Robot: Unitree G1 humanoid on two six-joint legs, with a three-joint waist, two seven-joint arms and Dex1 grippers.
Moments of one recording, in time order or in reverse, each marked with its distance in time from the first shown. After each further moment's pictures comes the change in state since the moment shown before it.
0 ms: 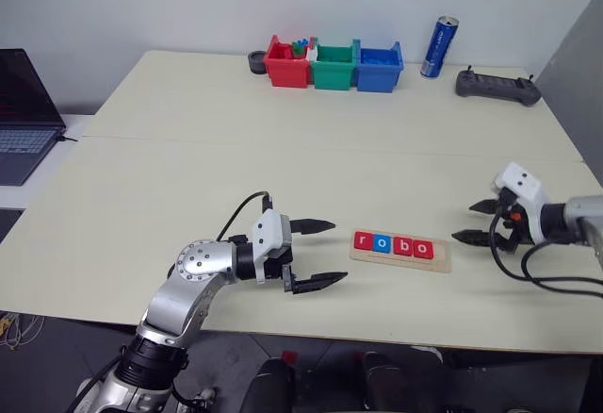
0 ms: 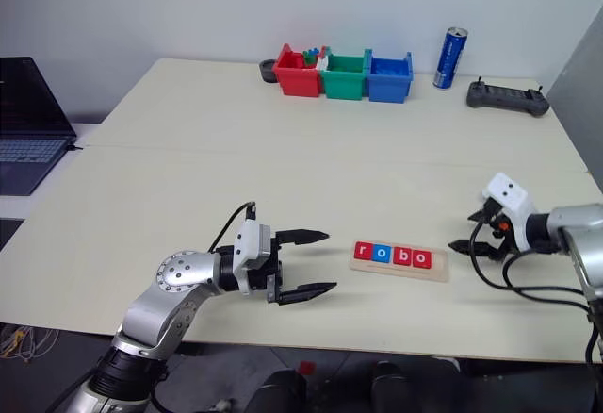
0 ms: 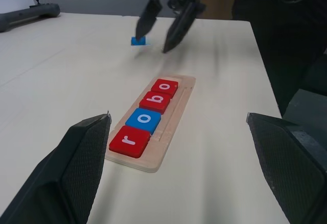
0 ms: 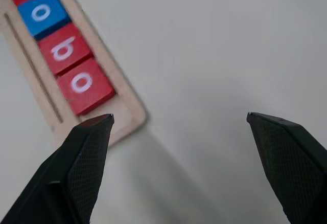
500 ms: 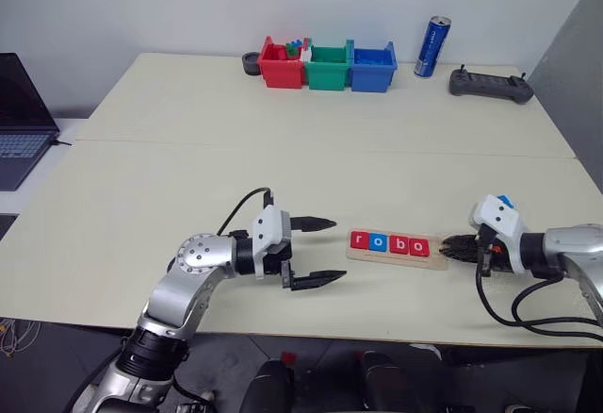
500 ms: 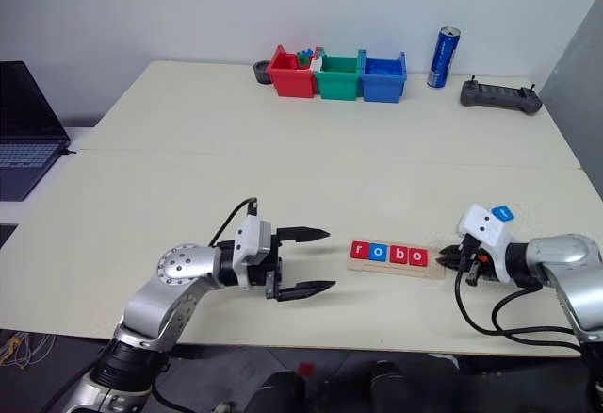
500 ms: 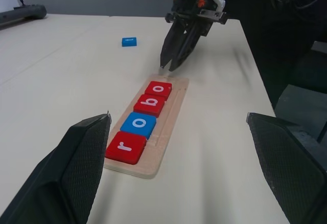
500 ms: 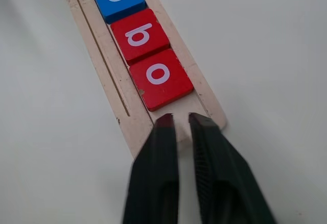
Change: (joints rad) left arm -0.015 0.010 0.001 0.015 -0.006 0.005 -0.027; right arm 0.094 0.037 0.043 -0.121 0.029 -0.102 -0.061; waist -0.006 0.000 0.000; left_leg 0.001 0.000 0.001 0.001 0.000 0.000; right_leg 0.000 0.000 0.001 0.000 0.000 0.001
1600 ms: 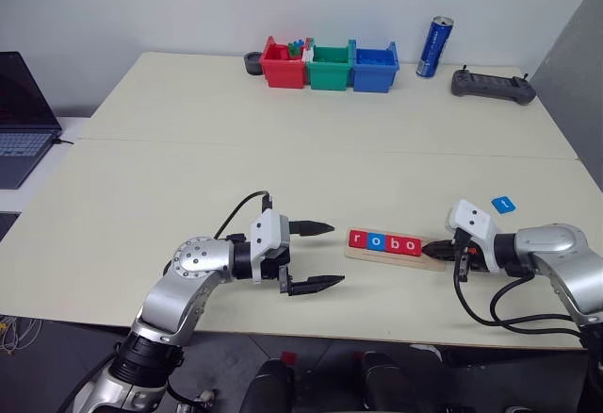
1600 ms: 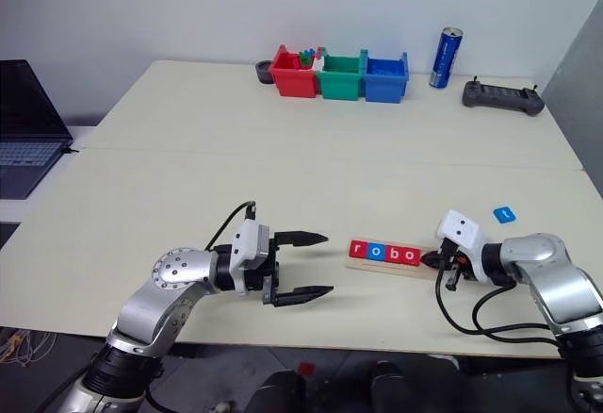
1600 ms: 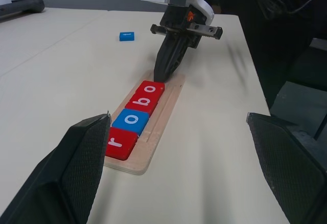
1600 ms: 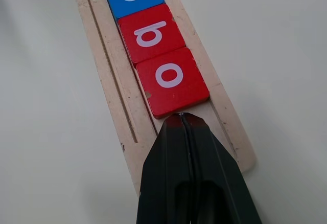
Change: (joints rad) left arm 0.006 0.019 0.001 -0.029 -0.004 0.020 0.011; right arm -0.069 0.037 0.111 0.063 -0.020 -0.037 -0.013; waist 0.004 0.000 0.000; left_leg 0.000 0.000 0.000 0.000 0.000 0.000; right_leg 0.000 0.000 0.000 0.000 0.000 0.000
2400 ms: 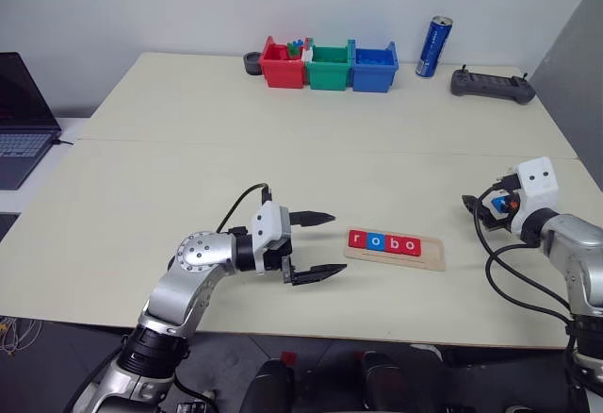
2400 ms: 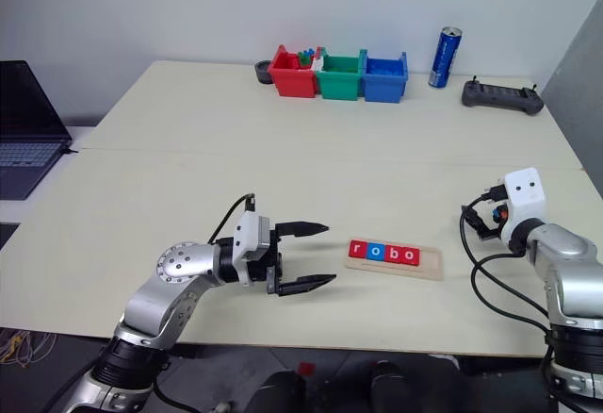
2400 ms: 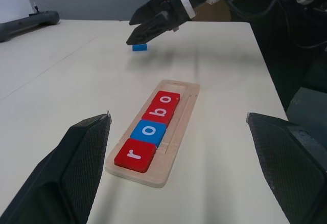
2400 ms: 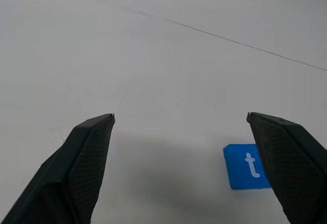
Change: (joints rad) left arm -0.045 -0.030 0.001 0.051 0.006 -0.039 0.012; right arm -0.029 0.279 -0.366 0.046 -0.032 0.154 -0.690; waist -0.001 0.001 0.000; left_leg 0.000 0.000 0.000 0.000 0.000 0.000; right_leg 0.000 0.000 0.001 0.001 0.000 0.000
